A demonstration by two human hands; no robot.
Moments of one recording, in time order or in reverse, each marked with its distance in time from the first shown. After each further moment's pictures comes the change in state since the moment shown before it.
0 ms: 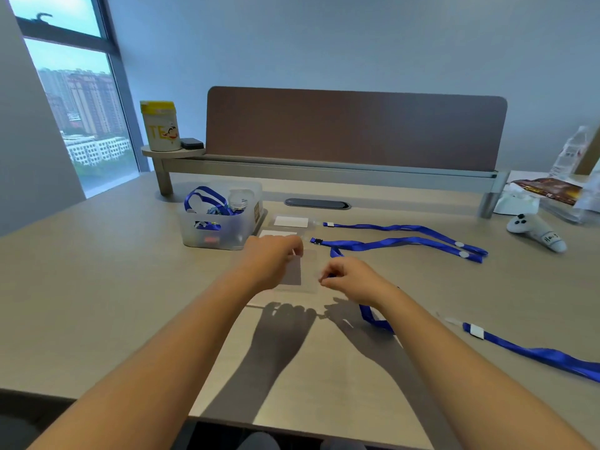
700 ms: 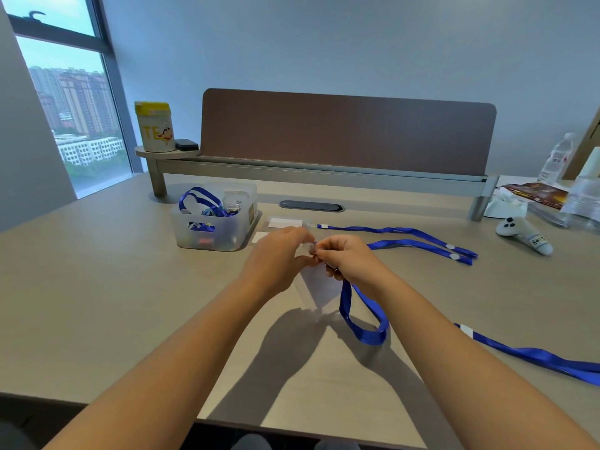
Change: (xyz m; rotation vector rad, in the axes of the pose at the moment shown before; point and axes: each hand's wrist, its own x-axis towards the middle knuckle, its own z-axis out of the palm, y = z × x) left_hand -0.012 0.026 -0.006 -0.188 0.217 0.066; right_hand -0.013 -0.024 -0.015 0.420 0.136 -0.061
